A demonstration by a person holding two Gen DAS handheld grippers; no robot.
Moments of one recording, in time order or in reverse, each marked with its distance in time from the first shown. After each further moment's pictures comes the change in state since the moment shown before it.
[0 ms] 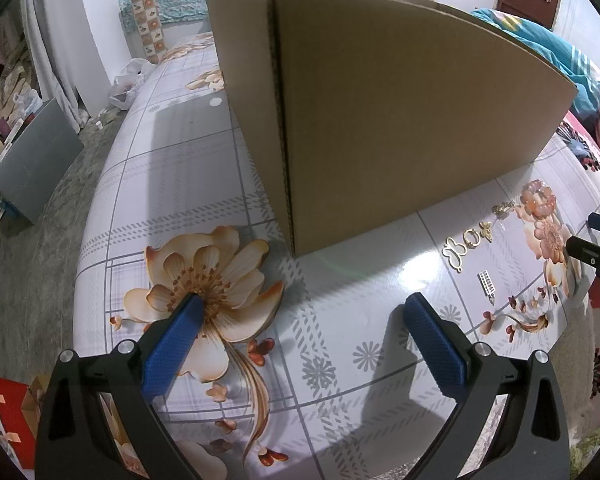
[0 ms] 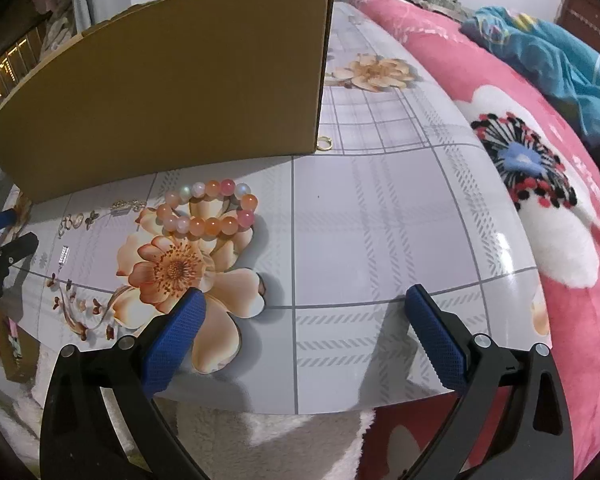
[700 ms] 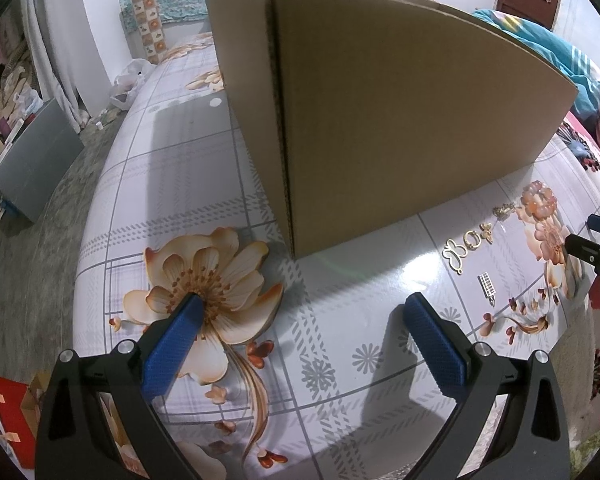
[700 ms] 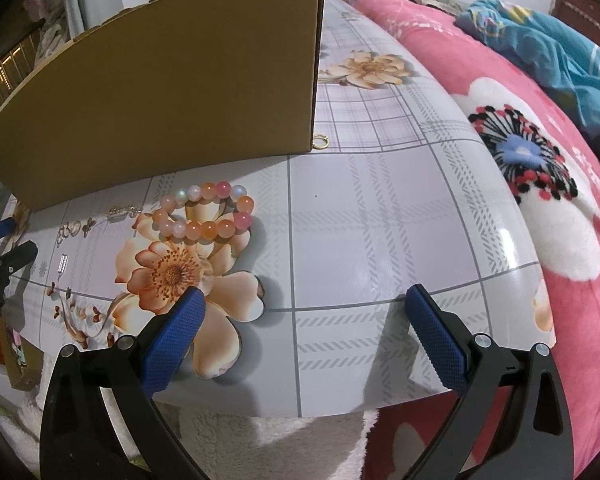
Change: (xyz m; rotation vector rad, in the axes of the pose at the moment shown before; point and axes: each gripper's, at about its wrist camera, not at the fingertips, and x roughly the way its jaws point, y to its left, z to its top) left arm 0.001 -0.001 0.000 -0.001 -0.002 0.002; right arm 0.005 -0.003 0.004 0.024 0.005 -0.003
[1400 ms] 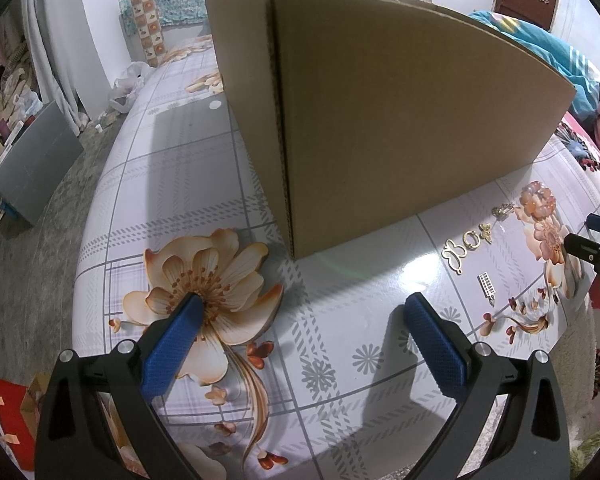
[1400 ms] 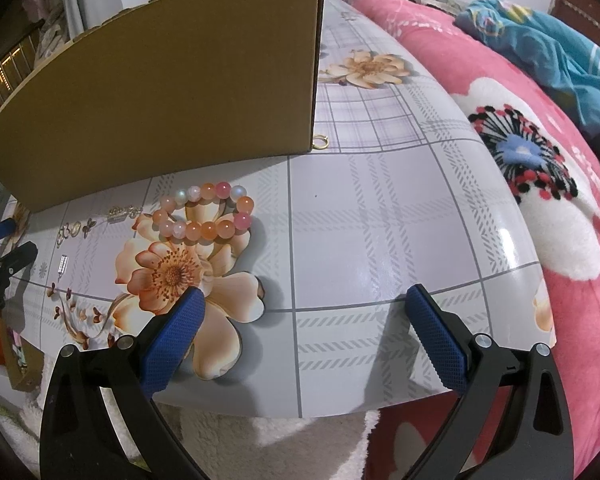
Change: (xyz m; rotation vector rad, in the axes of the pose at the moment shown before) left arm 0.000 0.000 -0.001 0.003 -0.005 -0.002; right arm 0.000 0.000 -0.002 0.001 -0.008 0.002
